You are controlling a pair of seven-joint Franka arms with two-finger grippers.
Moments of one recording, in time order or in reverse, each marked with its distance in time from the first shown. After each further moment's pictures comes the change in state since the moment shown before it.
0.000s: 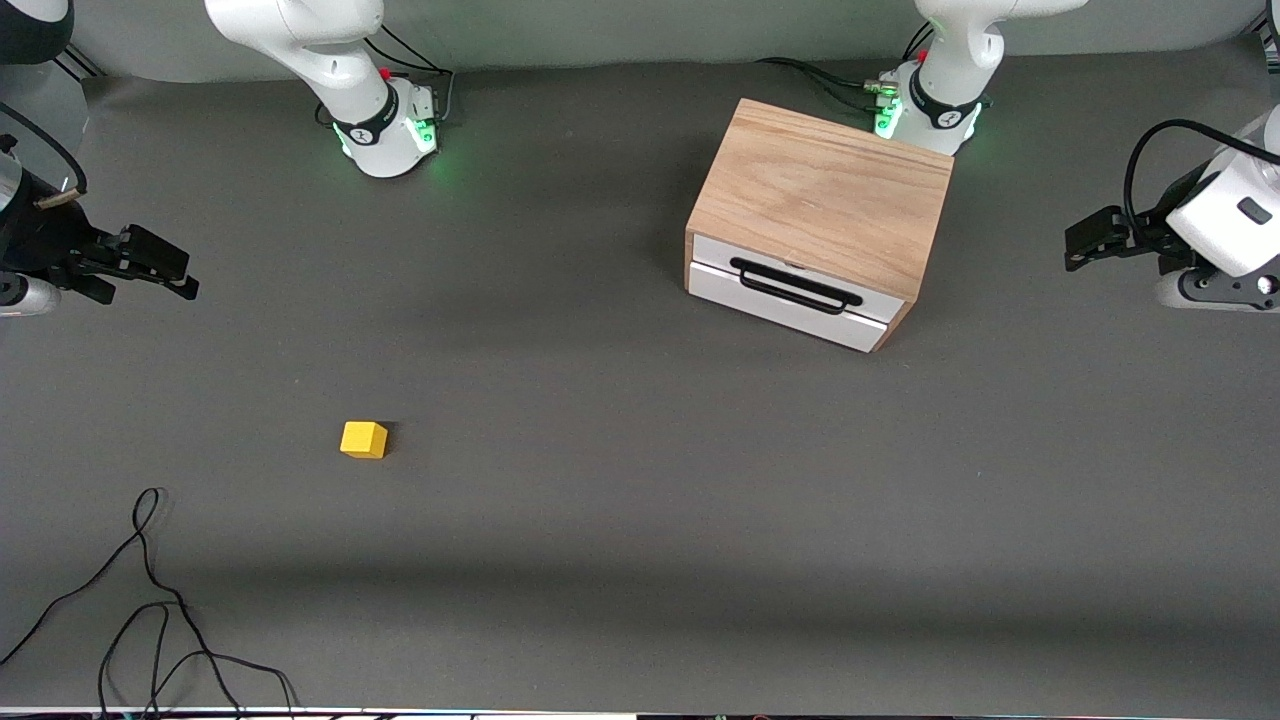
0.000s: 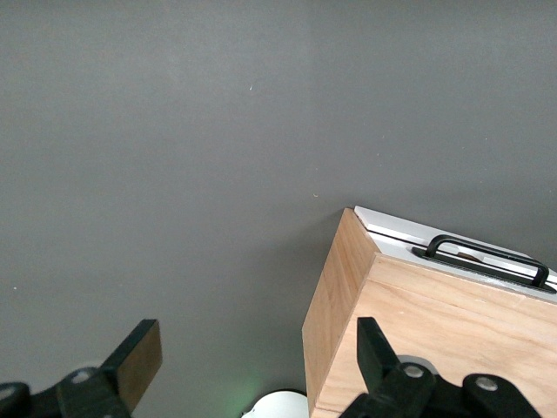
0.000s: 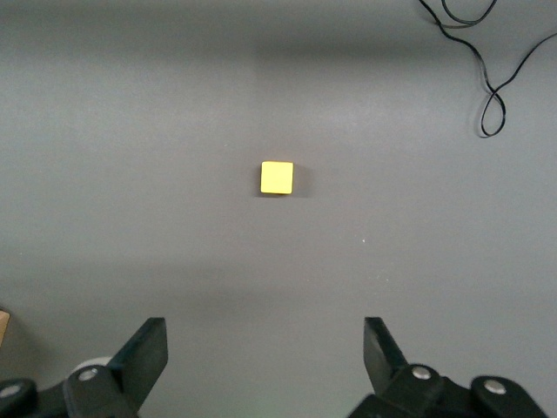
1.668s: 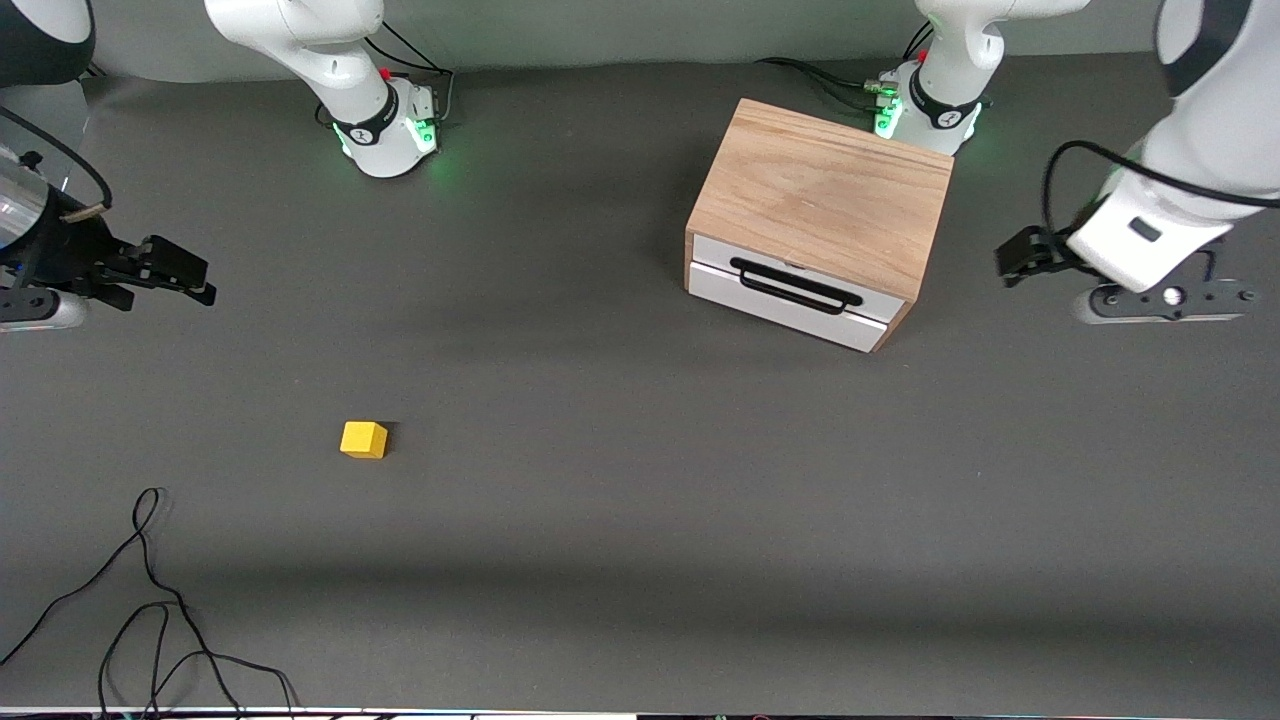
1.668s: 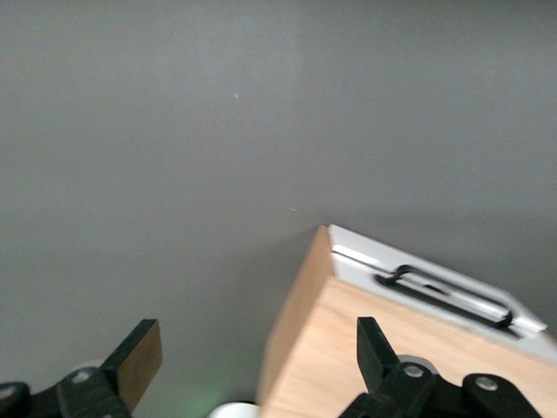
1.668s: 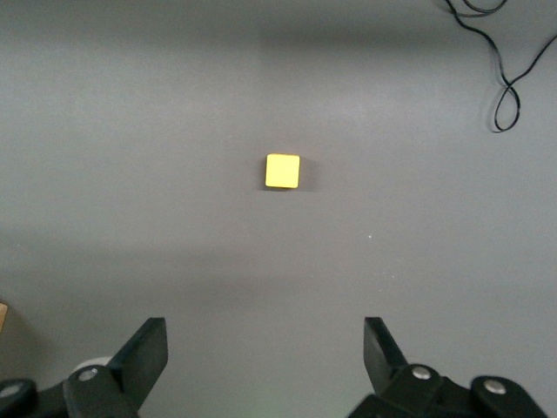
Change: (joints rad) left arm -0.060 0.037 -0.093 -0.001 0.022 0.038 -0.311; right arm 0.023 0.021 0.005 -0.007 0.000 -0.001 0.013
